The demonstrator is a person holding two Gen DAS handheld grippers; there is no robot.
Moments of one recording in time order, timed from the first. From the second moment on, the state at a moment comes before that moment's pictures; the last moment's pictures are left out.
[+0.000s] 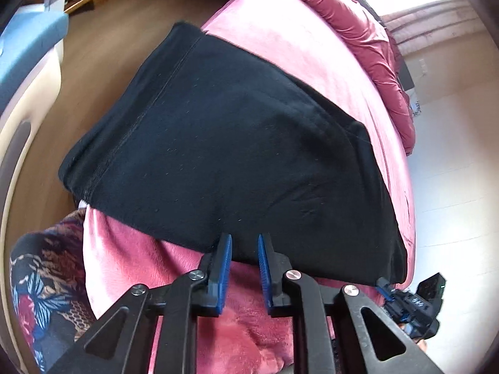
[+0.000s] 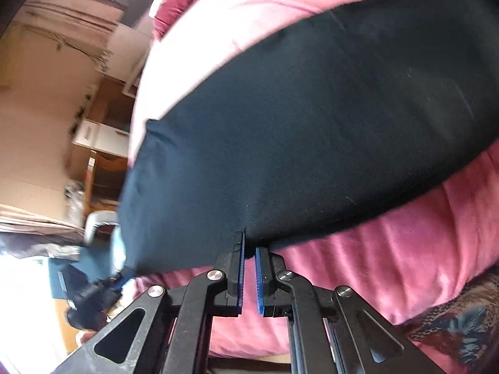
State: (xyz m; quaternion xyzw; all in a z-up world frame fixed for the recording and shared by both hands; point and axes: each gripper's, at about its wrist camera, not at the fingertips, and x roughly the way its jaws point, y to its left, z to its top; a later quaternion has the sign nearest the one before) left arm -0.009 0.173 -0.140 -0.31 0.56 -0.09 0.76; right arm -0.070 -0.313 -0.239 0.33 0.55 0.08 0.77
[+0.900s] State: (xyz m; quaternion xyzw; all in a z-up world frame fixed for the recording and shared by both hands) left arm 0.017 0.033 -0.084 -0.10 0.52 -0.22 0.82; right arm -0.124 -0.564 -0.244 0.51 0.40 -0.13 0.75
